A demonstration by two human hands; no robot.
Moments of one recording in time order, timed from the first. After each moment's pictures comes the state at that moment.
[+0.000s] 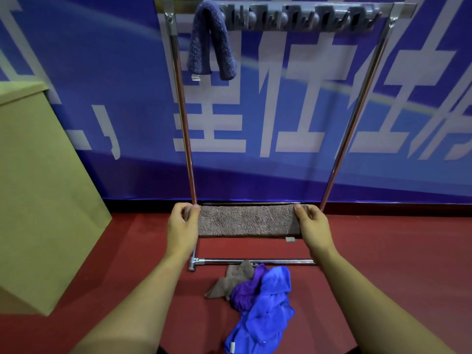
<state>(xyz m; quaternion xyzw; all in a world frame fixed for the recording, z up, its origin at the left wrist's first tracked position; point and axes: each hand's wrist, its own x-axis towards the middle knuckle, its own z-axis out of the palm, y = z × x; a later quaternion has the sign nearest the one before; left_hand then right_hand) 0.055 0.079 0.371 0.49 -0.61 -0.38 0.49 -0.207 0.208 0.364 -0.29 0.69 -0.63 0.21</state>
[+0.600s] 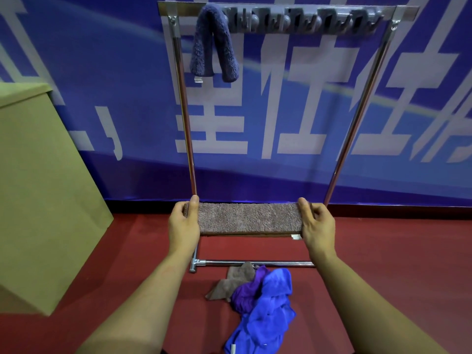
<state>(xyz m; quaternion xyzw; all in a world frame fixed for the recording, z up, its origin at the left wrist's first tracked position) 0.052 0.081 0.380 0.48 -0.56 -0.42 0.52 -0.195 0.211 0.381 -0.28 0.68 -0.66 0.11</state>
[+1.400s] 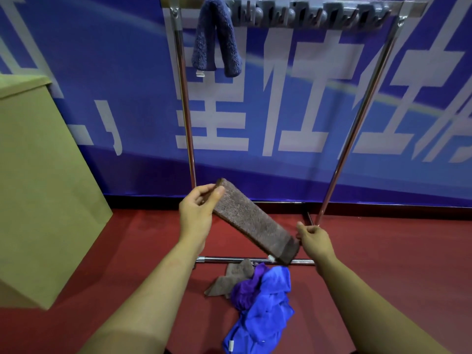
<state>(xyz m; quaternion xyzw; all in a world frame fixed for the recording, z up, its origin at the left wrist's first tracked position) 0.025 0.092 0.406 0.37 -0.50 -0.56 0.54 -0.215 0.216 0.332 -0.25 0.81 -0.48 0.23</state>
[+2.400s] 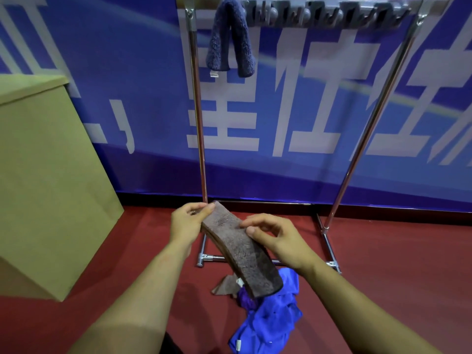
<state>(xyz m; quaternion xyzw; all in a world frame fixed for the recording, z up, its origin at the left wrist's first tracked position) 0.070 0.069 0.378 0.49 -0.50 -0.55 0.45 -0.110 0.211 0.407 -0.56 0.52 -0.52 0.38</state>
